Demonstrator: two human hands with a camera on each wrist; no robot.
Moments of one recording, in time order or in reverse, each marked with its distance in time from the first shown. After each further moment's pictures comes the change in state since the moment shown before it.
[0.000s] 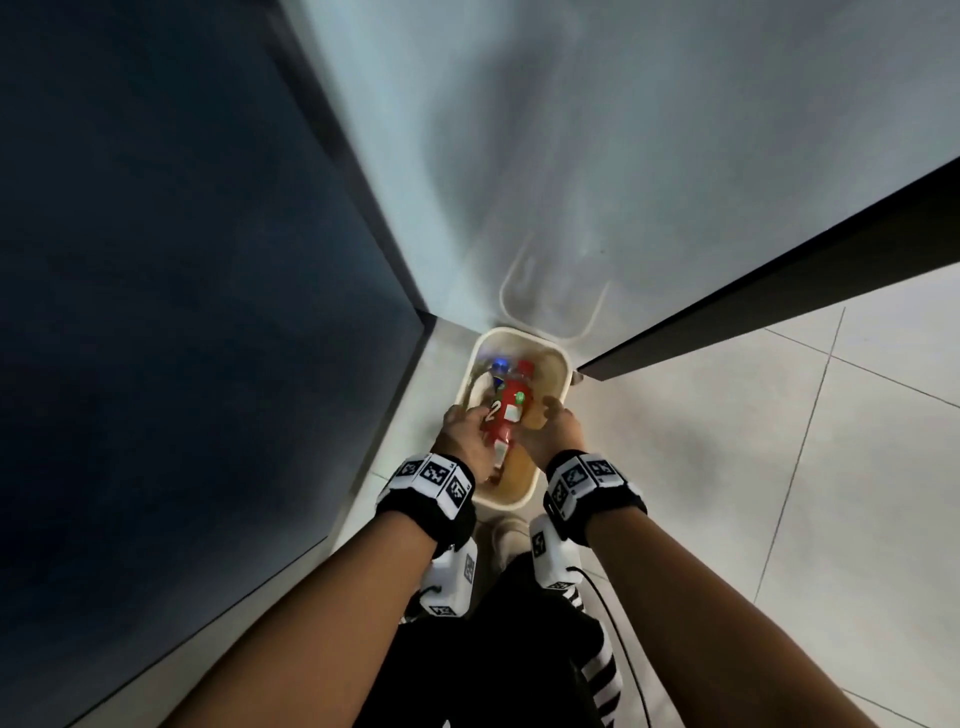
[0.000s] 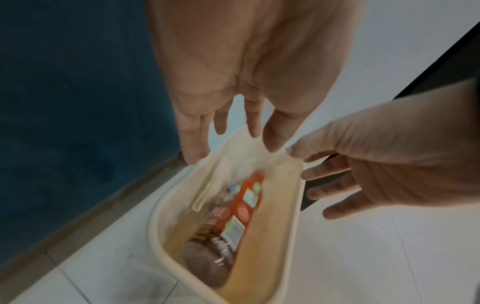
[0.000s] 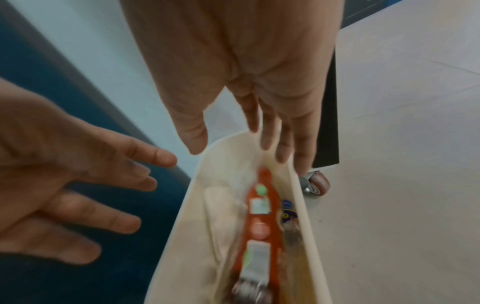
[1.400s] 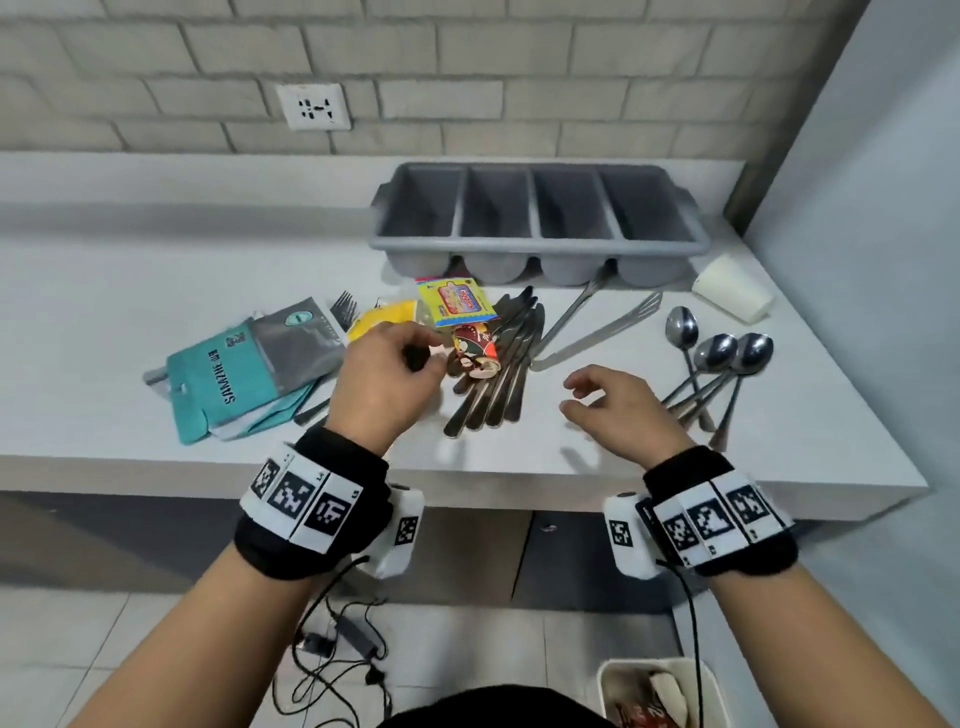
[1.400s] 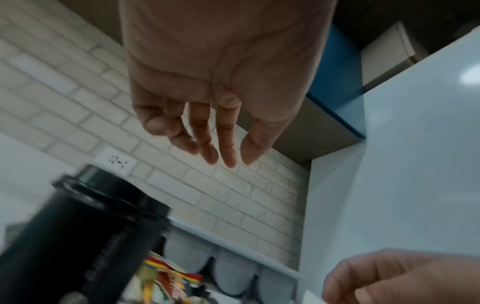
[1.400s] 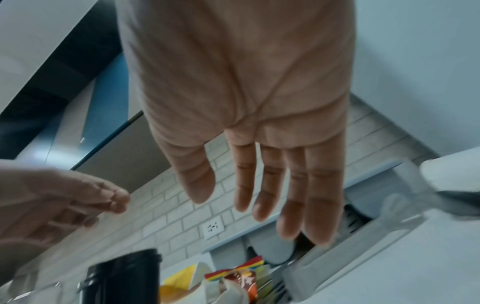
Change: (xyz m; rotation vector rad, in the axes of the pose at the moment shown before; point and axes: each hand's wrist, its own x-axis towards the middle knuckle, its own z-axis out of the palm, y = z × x) left_hand -0.691 -0.080 -0.273 -0.644 1.534 -0.343; right_hand -0.613 -0.281 -0.045 -0.689 -0.480 -1.468
